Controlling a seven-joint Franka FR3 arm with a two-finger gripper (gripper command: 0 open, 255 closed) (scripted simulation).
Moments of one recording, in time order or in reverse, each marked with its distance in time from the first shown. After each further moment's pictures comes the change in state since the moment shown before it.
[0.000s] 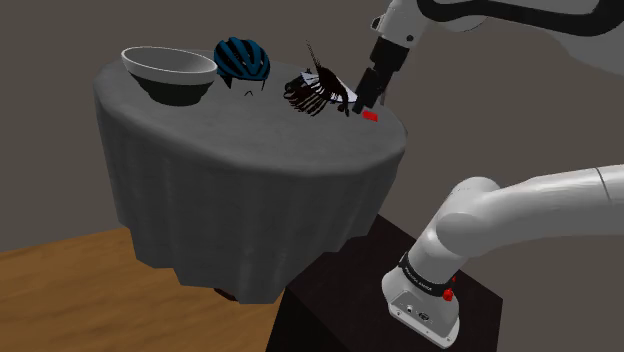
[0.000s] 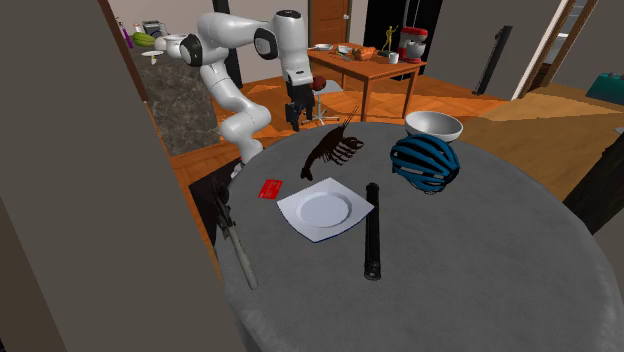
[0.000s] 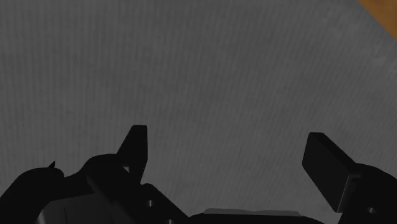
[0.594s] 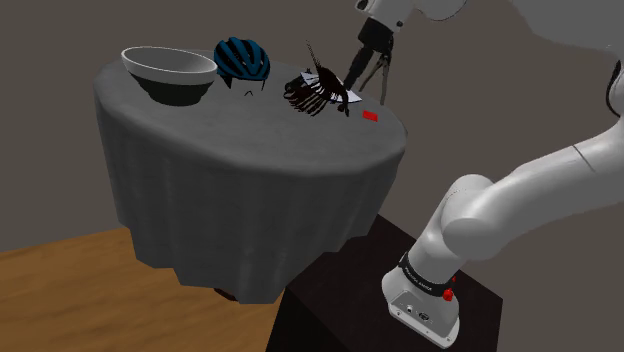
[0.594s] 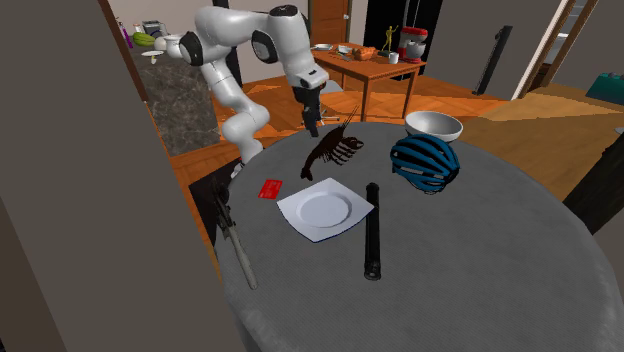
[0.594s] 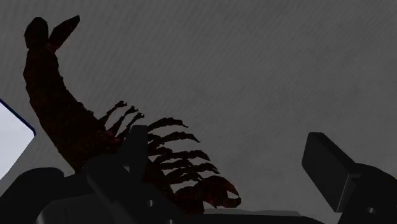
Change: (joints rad) arm 0.137 0.225 -0.234 0.211 0.069 0.069 -0.462
